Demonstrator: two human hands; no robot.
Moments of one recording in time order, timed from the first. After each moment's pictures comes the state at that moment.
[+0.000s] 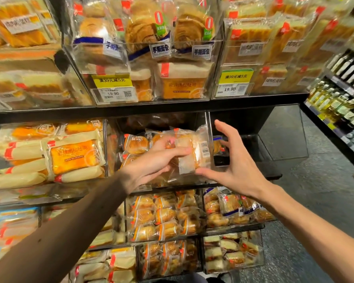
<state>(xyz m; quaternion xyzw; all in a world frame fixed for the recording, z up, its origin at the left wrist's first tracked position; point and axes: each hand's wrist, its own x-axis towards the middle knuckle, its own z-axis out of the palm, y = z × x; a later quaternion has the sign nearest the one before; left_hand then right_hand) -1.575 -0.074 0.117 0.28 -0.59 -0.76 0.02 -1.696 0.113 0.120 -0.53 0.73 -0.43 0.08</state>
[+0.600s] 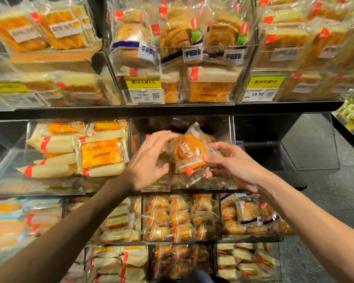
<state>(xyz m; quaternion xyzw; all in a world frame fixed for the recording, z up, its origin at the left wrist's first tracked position) -1.504 -0.122 0.110 0.15 -0.93 -0.28 0.16 -1.679 0.058 0.133 -0.23 0.64 -0.55 0.49</state>
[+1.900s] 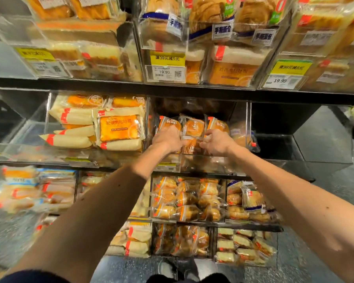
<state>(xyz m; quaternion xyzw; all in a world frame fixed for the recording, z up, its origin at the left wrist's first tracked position) -1.552 -0.140 0.070 0.43 -0.86 -0.26 -0.02 -1.679 -0.022 0.076 -0.39 0.86 -0.18 0.28</state>
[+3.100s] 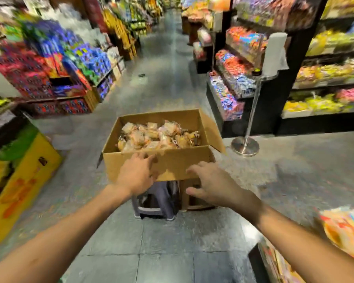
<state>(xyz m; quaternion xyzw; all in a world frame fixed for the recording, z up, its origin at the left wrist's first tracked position) -0.625 0.022 0.139 0.89 -0.45 -0.01 -0.02 -0.800 -0.125 0.131 -0.97 0.17 0.01 0.19</state>
